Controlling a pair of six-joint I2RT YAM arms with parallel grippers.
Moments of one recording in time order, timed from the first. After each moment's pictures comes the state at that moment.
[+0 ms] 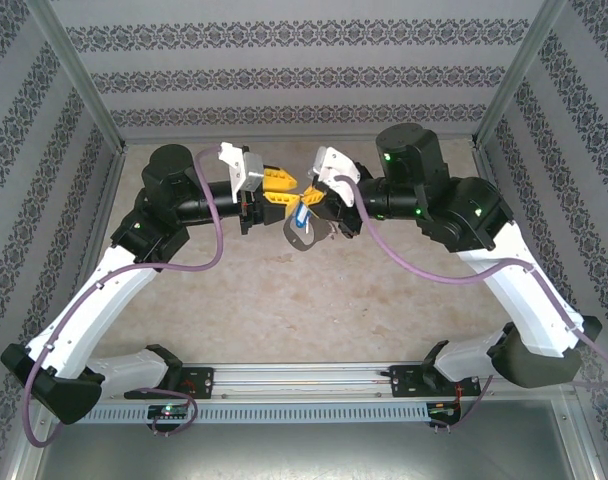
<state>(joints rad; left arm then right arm) -0.52 1.17 1.35 -0.25 0.81 0.13 0.80 1.37 1.92 -1.06 -0.33 -0.40</state>
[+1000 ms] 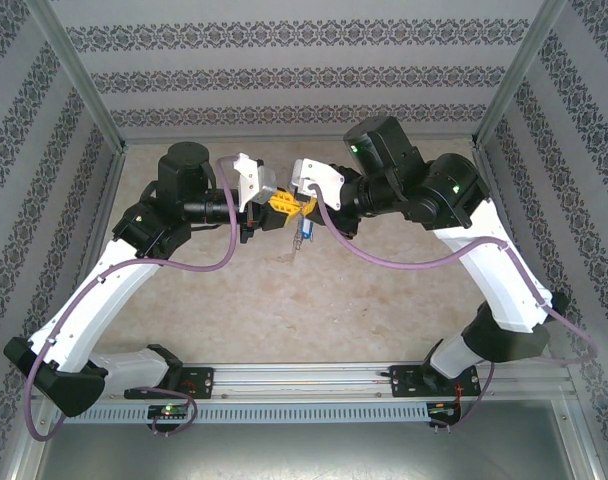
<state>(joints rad) -0.54 1.21 1.42 -0.50 0.84 0.29 0.83 1.56 2.22 -1.39 -0.25 -0.53</state>
